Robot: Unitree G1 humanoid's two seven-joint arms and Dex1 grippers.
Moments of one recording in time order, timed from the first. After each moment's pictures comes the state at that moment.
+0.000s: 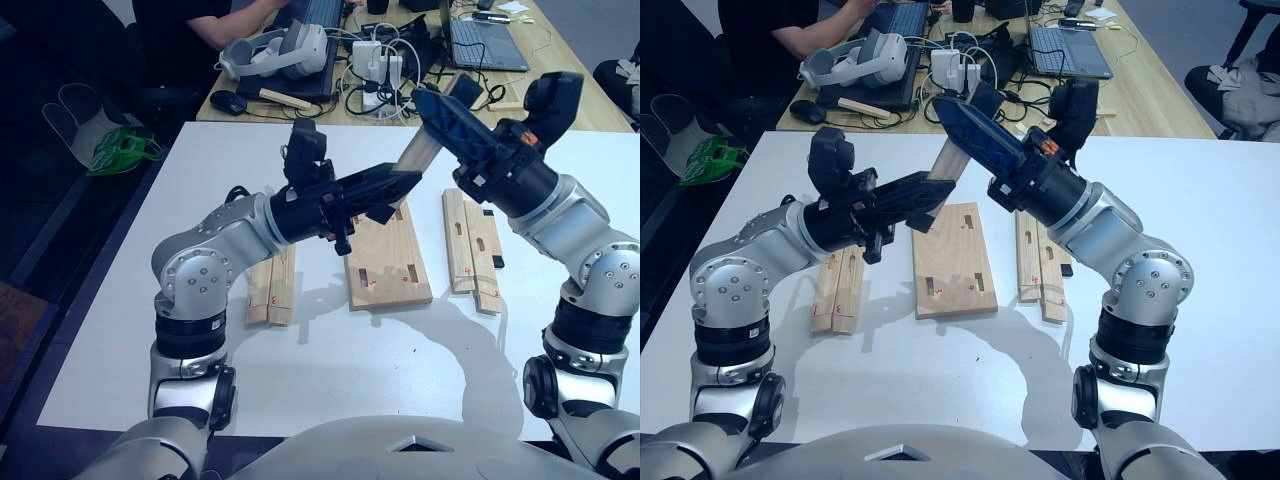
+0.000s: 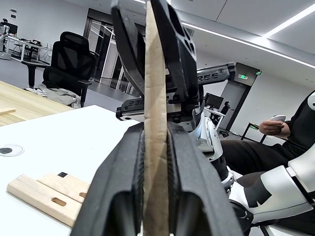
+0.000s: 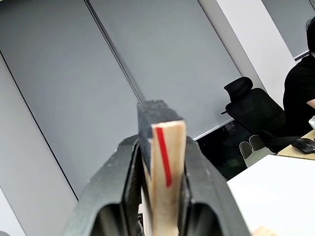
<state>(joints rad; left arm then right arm) -0.42 0.32 0.03 -0.38 -1.08 0.88 -0.65 -0.45 -0.28 -0.20 -0.36 1.44 0.87 0.31</state>
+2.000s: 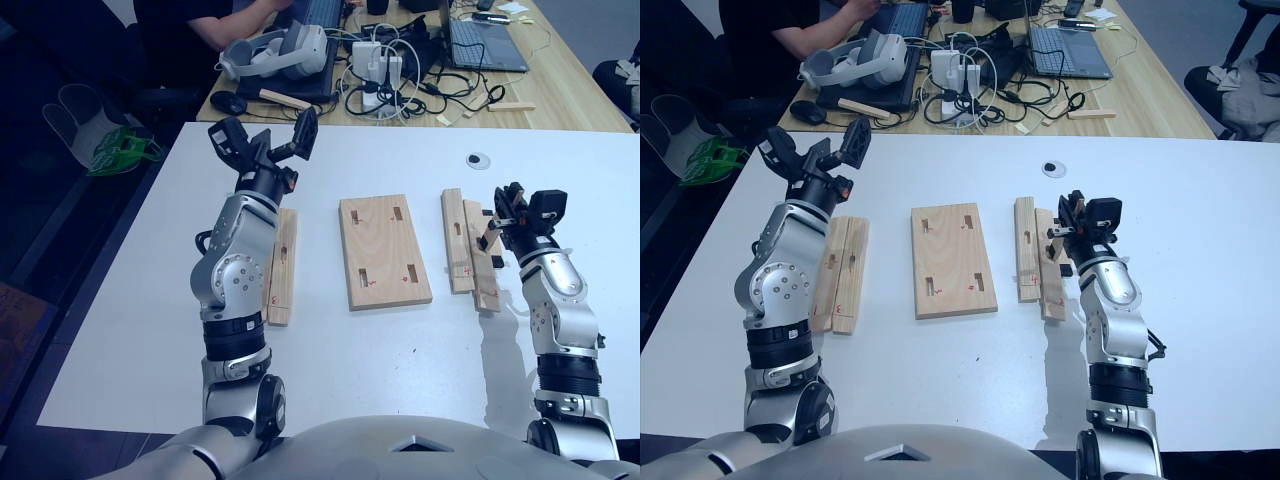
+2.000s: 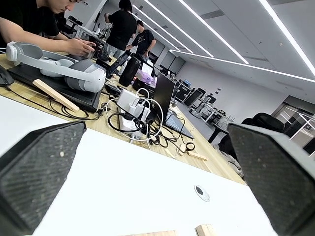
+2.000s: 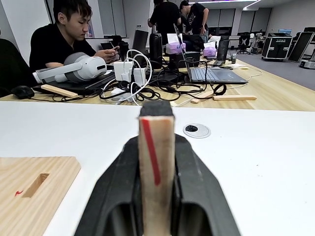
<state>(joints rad) -0.37 0.04 0.21 -0.19 -0.64 0.52 0.00 -0.12 -0.25 -0.18 0.04 0.27 0.14 0.28</state>
